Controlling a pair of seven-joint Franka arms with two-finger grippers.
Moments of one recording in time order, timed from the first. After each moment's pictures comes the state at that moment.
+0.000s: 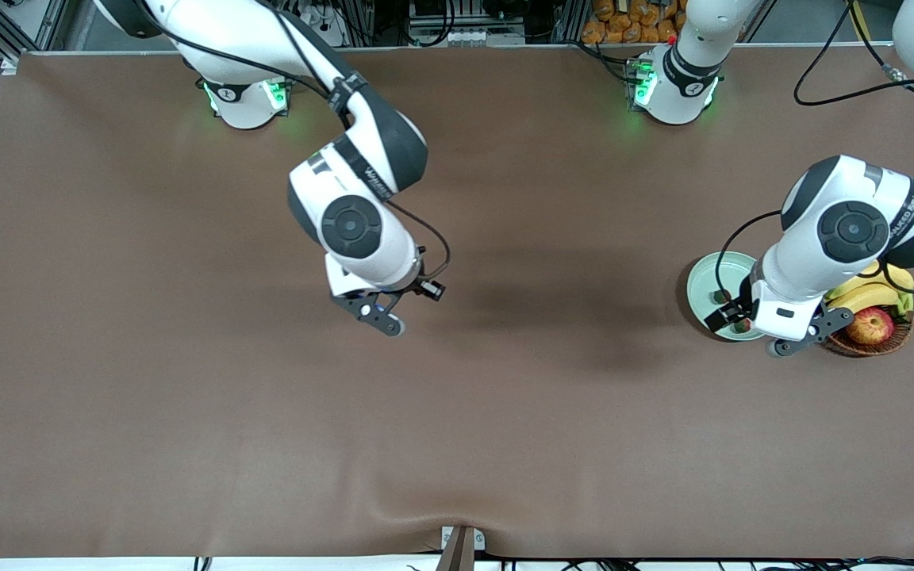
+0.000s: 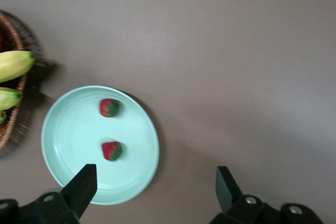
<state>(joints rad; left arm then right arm) 0.85 0.55 -1.15 -1.87 0.67 1.99 -0.98 0.58 0.66 0.08 -1.29 0.13 1.87 1.17</state>
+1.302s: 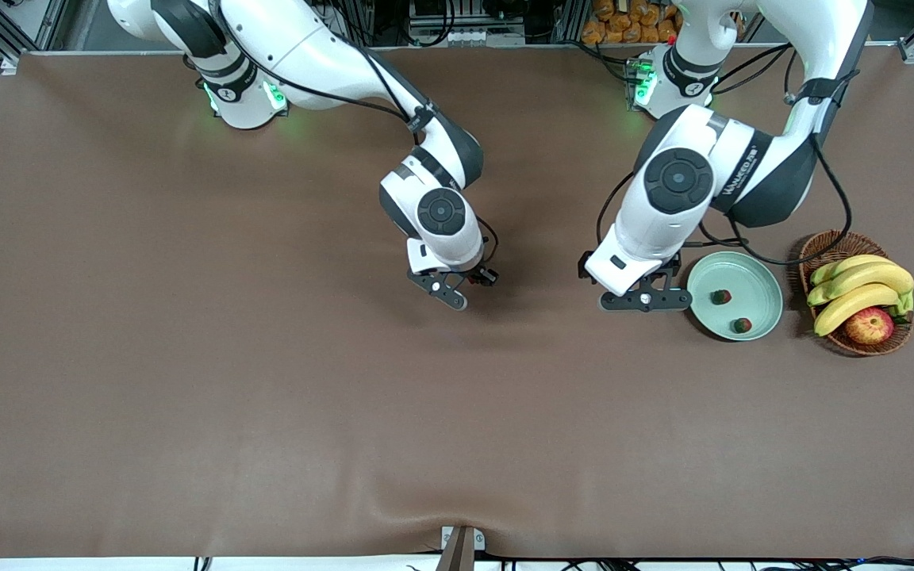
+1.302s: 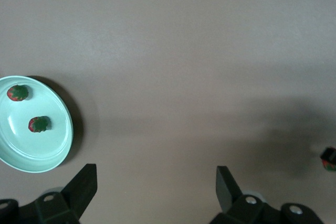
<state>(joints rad) -0.08 0.30 -0.42 -1.76 0.19 1.94 -0.52 0.74 0.81 0.08 -1.44 0.13 2.27 1.32</state>
